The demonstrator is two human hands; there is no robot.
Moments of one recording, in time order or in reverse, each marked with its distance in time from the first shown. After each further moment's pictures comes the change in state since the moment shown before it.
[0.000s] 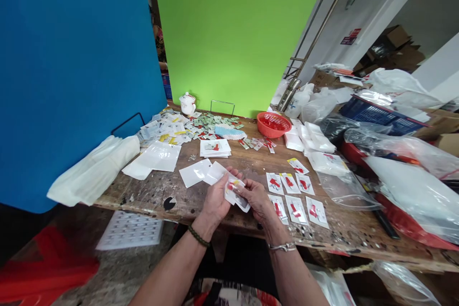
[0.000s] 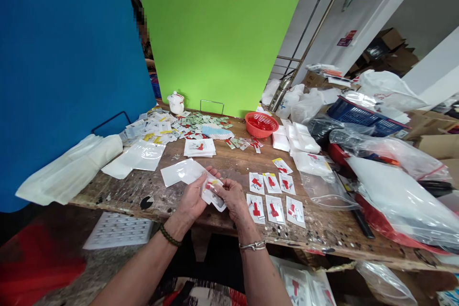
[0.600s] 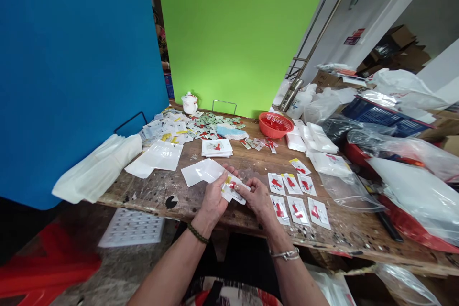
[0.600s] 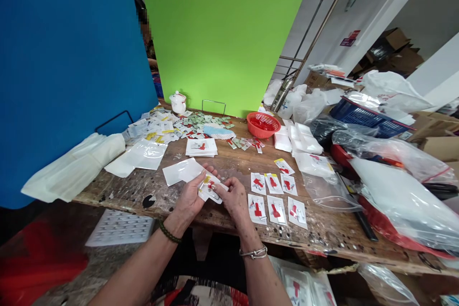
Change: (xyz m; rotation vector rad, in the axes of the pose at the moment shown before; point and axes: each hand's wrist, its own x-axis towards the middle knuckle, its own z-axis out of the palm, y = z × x) left_hand -0.001 0.004 0.000 -0.004 0.009 0.077; right_hand -0.003 0.004 0.002 -0.164 0.143 -0.129
